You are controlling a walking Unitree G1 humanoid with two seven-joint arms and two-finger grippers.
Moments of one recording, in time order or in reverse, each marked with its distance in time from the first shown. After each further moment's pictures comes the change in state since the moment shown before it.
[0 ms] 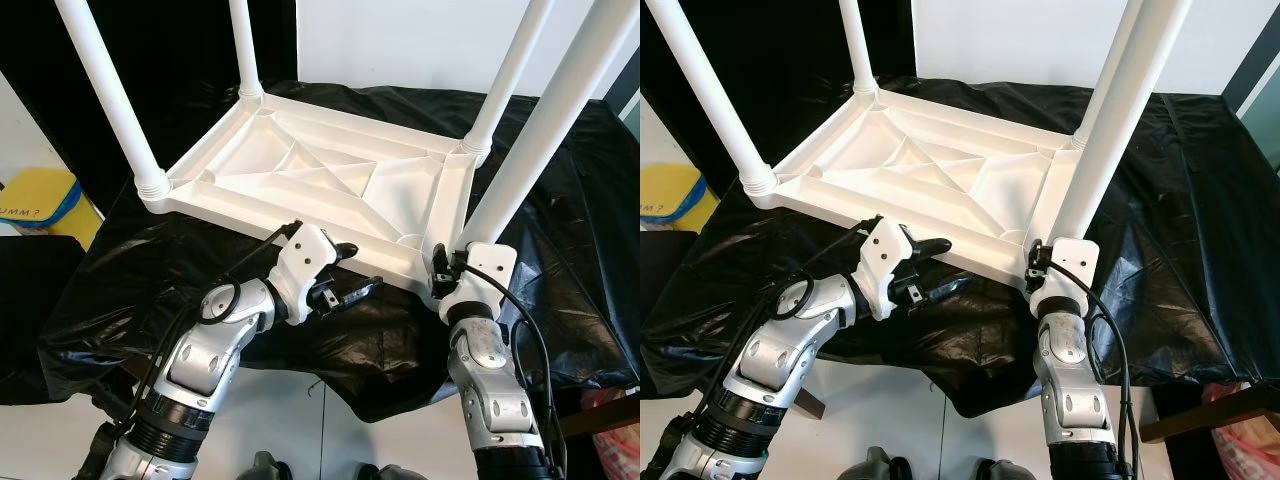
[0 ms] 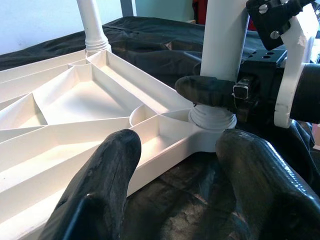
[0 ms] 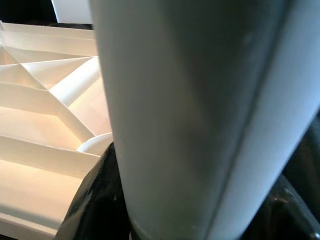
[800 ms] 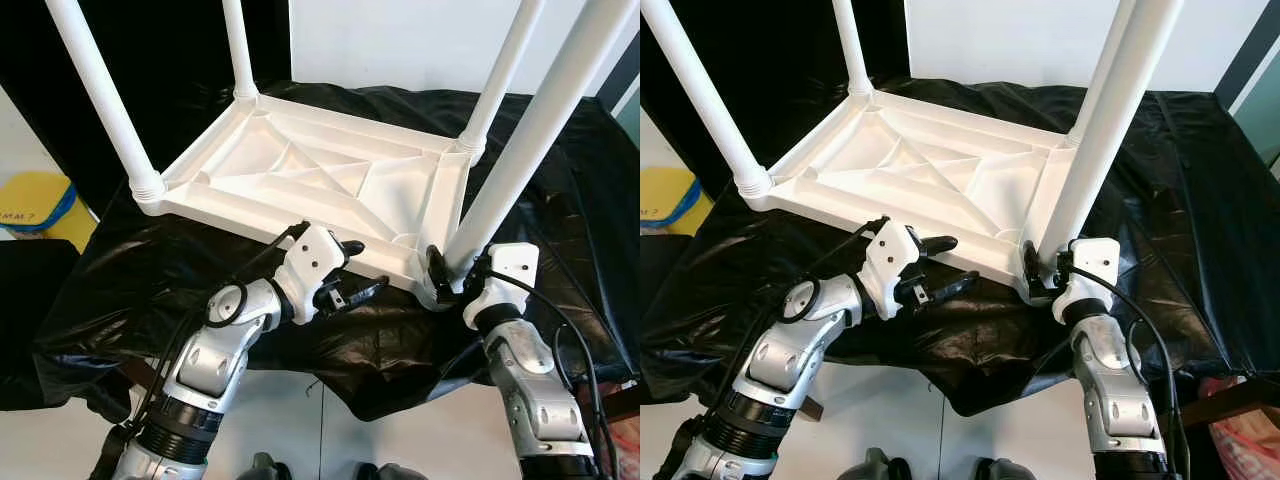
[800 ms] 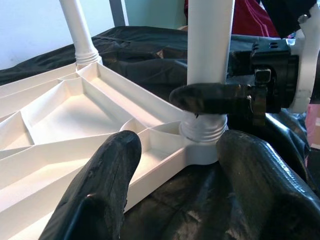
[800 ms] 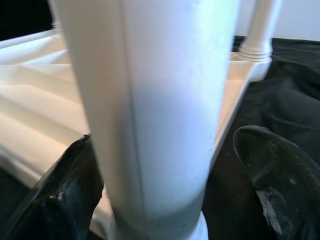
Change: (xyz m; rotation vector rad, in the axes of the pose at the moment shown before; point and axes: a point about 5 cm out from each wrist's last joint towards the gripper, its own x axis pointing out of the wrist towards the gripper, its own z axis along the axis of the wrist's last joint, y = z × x) left arm 0.006 -0.004 0.004 0.027 -0.032 0.016; right arm 0.000 -0.022 0.010 -0.023 -0.028 0.349
